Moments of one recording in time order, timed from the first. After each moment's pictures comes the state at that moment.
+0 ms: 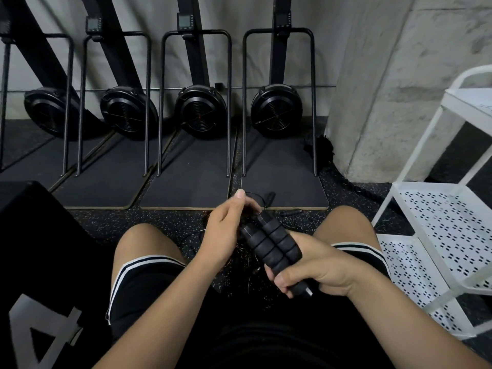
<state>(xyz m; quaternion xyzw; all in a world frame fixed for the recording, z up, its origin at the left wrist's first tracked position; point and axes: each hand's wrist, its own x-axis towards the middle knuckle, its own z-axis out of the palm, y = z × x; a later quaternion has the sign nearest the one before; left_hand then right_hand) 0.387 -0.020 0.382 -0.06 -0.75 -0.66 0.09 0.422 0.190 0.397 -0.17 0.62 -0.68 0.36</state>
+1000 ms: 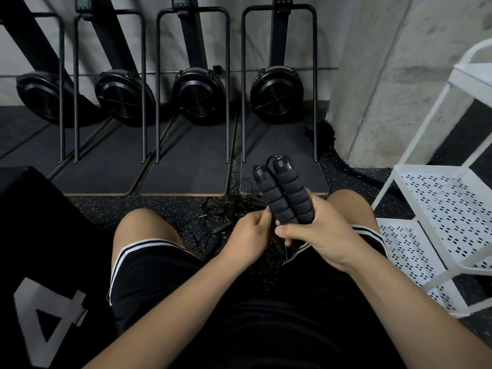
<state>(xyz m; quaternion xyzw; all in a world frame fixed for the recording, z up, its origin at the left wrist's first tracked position) 0.406 0.019 0.357 -0.02 -0.84 -0.54 -0.07 0.417 0.190 0.394 -0.12 0.71 -0.69 0.09</state>
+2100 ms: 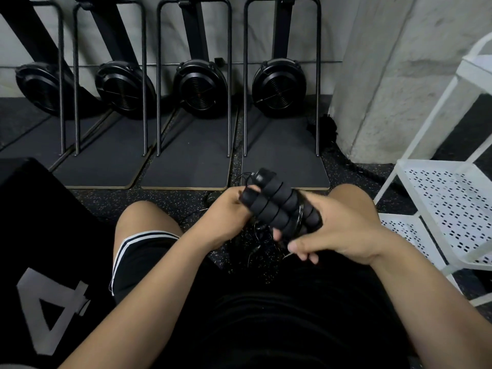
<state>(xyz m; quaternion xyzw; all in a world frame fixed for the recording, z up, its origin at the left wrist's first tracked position) 0.395 -0.022 0.382 -0.15 -0.77 -0.62 -0.06 0.426 0.213 0.422 -0.22 0.71 -0.61 0.27</state>
